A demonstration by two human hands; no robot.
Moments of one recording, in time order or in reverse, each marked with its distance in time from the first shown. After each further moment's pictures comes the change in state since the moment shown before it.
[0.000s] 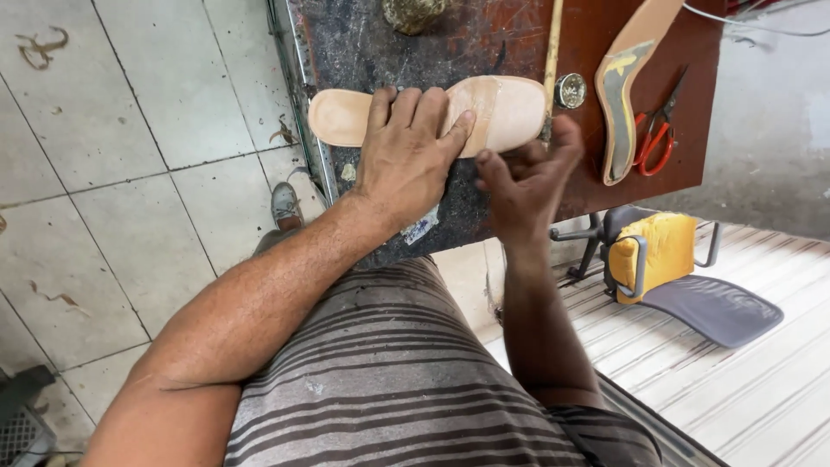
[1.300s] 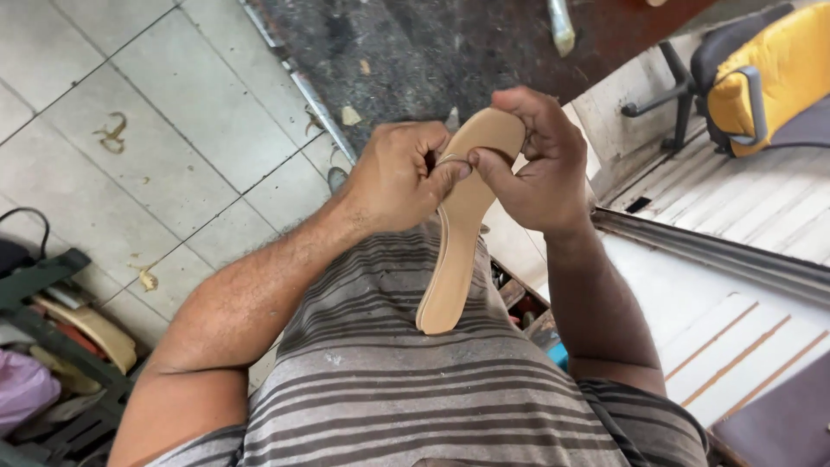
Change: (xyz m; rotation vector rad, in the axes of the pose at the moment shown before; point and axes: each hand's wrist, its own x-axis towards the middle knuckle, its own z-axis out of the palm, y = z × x) left_hand -0.049 0.004 -0.055 -0.936 -0.358 0.006; right_hand -0.097 -0.022 -0.022 0.057 -0.060 -0.150
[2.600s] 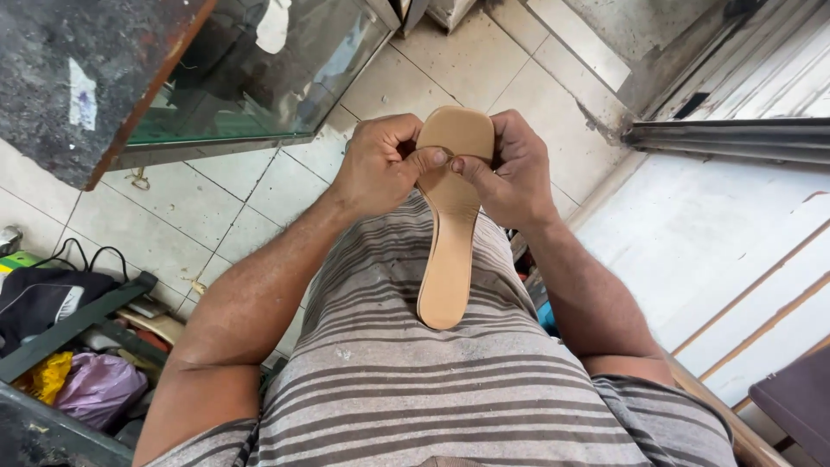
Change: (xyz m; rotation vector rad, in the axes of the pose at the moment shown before) left_hand 0.033 0.042 0.333 -0.170 -0.195 -0.135; right_hand -0.242 0.215 -0.194 0.625 0.244 0.189
